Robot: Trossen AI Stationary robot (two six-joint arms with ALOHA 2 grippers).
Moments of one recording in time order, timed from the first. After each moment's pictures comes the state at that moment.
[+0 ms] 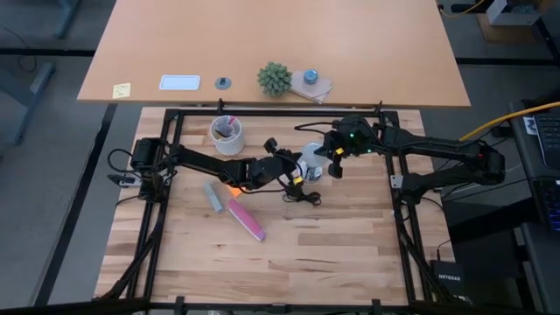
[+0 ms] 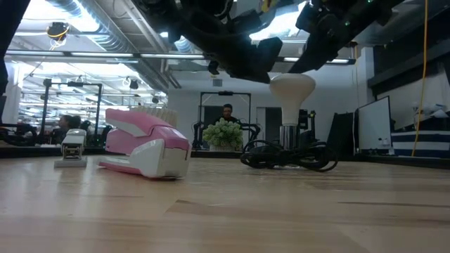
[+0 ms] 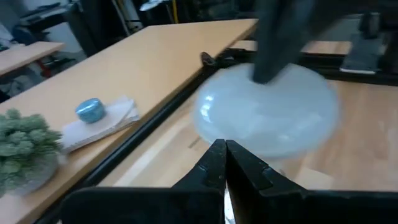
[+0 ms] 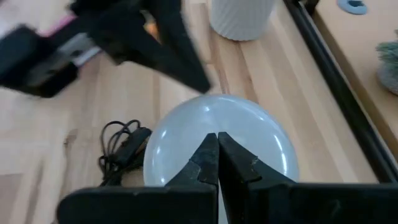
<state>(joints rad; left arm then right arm) 0.00 1.88 1.19 0.35 -0.69 0.00 -0.31 1.20 0.87 -0.40 -0.14 -0.18</state>
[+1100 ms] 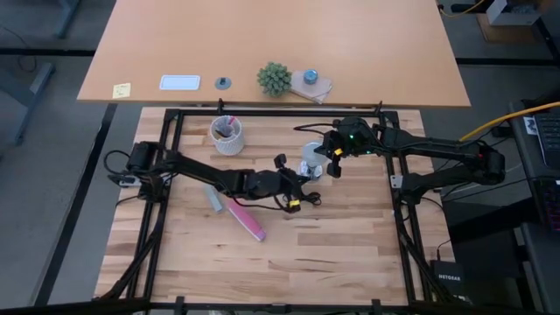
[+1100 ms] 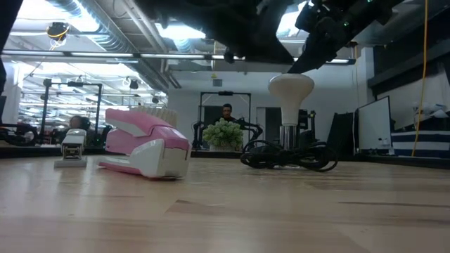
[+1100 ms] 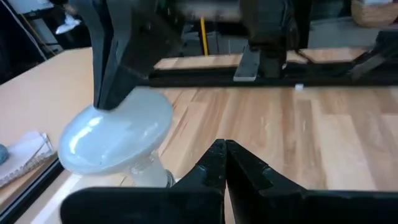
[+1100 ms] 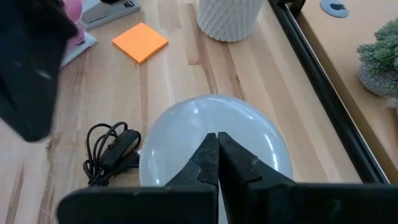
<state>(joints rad) -0.11 1.86 1.19 0.36 -0.47 0.06 -0.31 1.20 0.87 -0.38 -0.06 -0.18</state>
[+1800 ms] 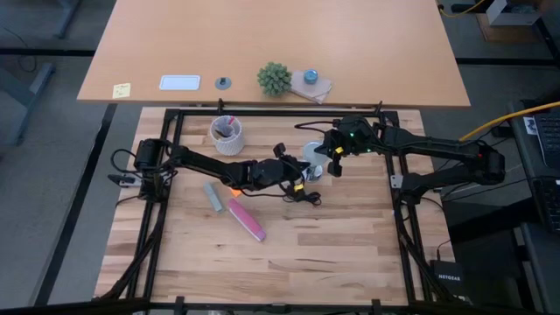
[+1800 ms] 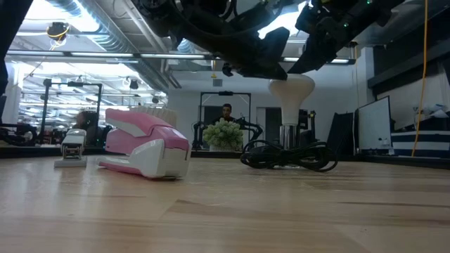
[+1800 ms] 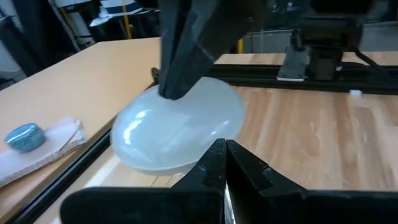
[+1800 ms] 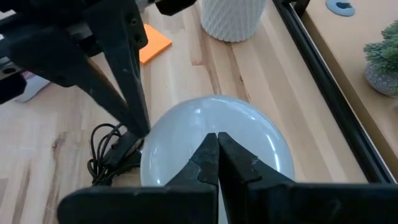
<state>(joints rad) -0.01 1.91 1.19 0.43 -0.51 0.04 -0.32 1.20 0.87 -0.38 -0.12 -0.18</state>
